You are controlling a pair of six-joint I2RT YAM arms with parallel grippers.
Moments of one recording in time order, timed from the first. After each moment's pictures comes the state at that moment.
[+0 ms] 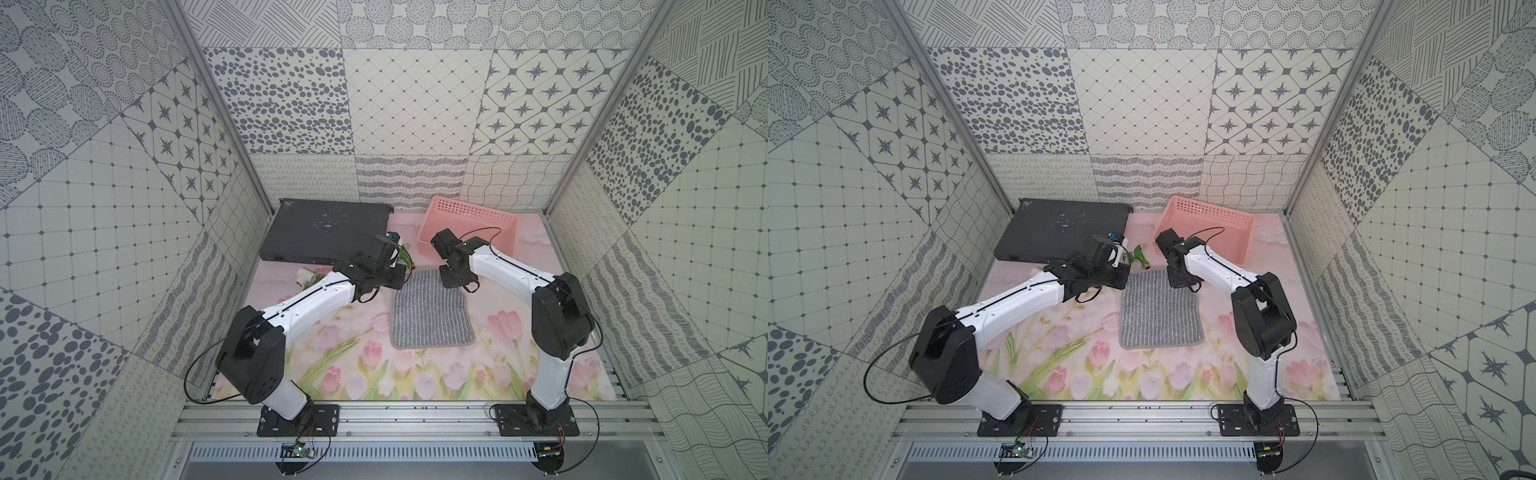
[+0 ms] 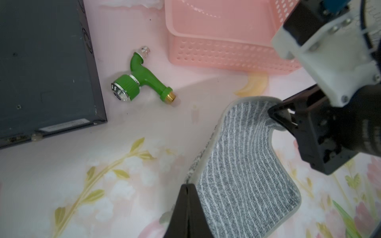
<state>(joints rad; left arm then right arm) -0.52 1.63 1.21 -0.38 0.05 -0.29 0.56 1.93 1.52 -0.93 0.35 0.36</state>
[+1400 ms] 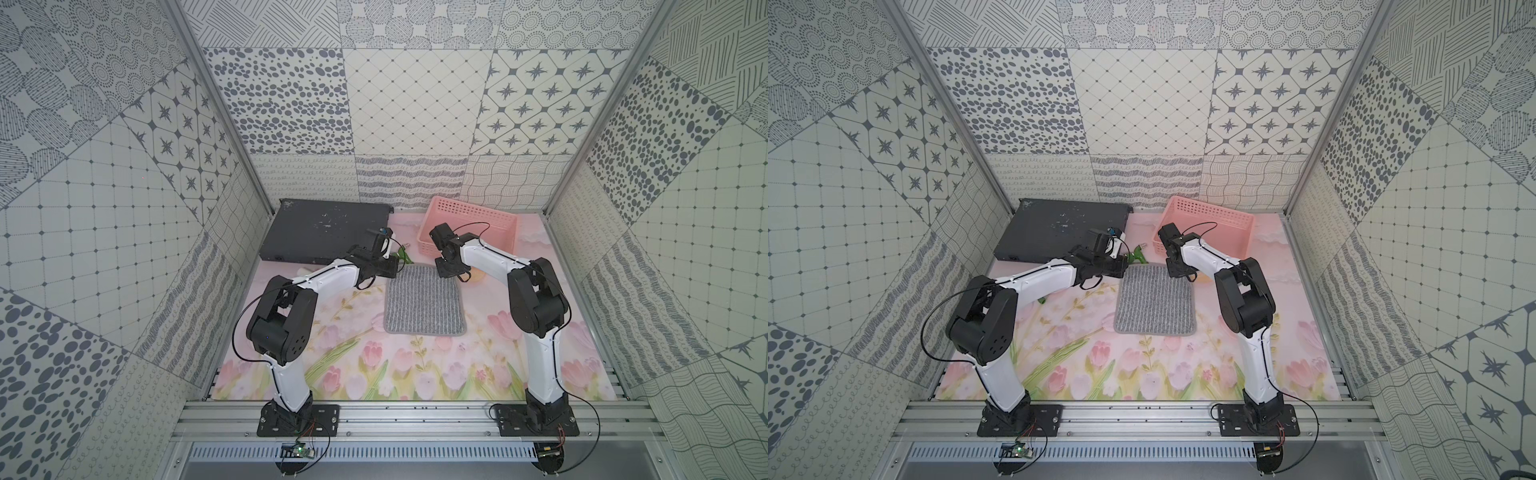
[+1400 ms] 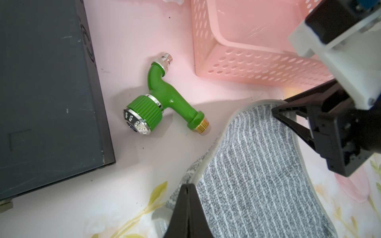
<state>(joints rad) -0.38 1.85 1.24 -0.20 0.20 -0.24 0.49 2.12 1.63 -0.79 0.33 0.23</state>
